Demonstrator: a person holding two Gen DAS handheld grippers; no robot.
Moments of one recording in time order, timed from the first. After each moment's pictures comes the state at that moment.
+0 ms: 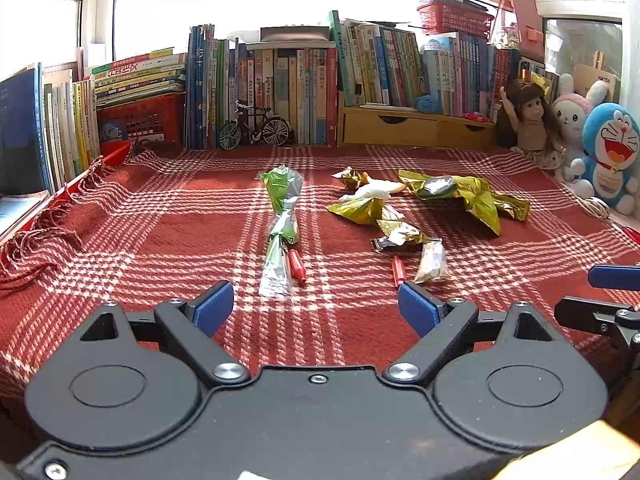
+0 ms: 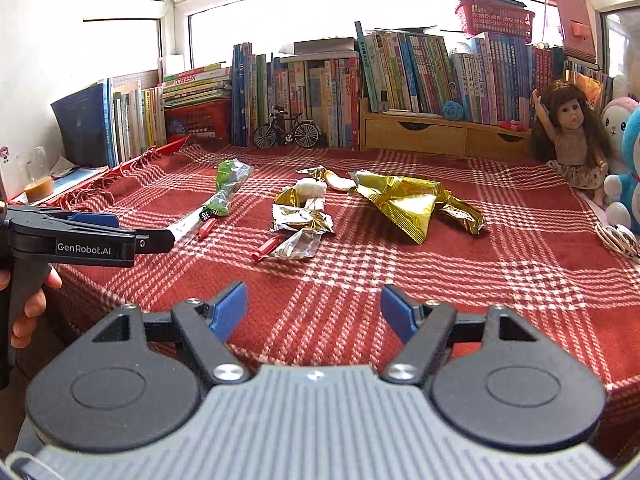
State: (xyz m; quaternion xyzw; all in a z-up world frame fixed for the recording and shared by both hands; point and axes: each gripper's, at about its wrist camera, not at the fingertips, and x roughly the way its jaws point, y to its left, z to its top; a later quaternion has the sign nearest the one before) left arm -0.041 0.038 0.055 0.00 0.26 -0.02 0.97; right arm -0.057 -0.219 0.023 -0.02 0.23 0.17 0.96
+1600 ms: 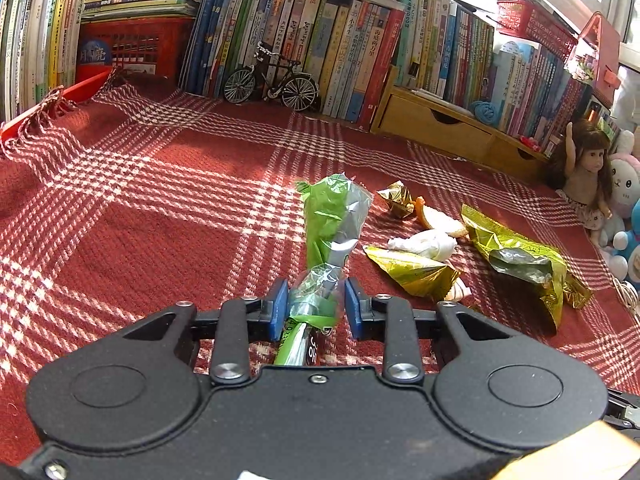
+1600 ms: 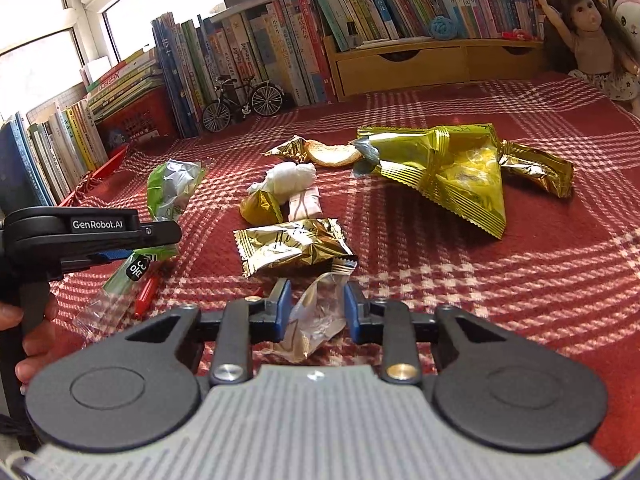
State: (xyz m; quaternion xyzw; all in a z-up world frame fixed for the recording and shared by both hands) left arm 0.125 0.079 0.030 -0.12 0.32 -0.02 0.94; right arm 0.083 -0.165 -0.019 0.09 0.32 0.13 0.94
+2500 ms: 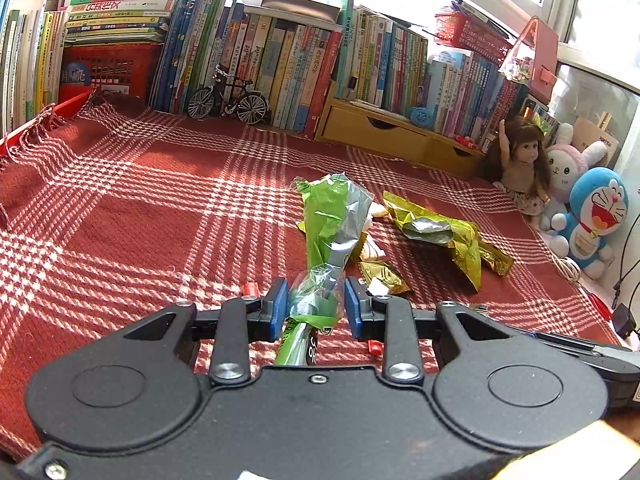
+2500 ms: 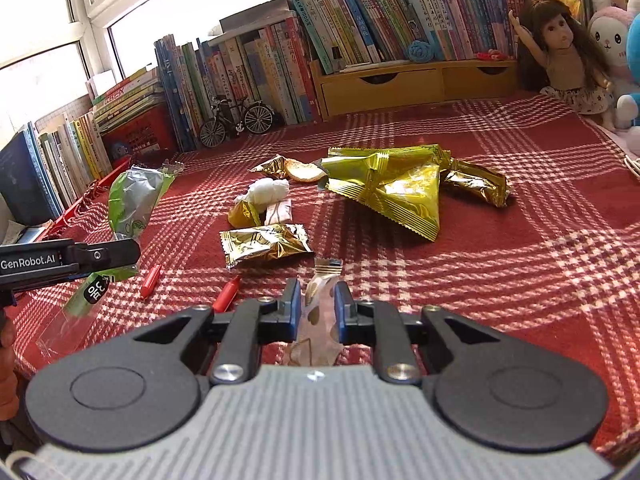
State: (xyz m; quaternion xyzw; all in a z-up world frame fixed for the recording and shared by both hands) left arm 0.038 0.060 0.058 -0.12 0.30 -0.09 0.94; right arm 0.043 -0.207 0.002 0.09 0.30 0.13 0.94
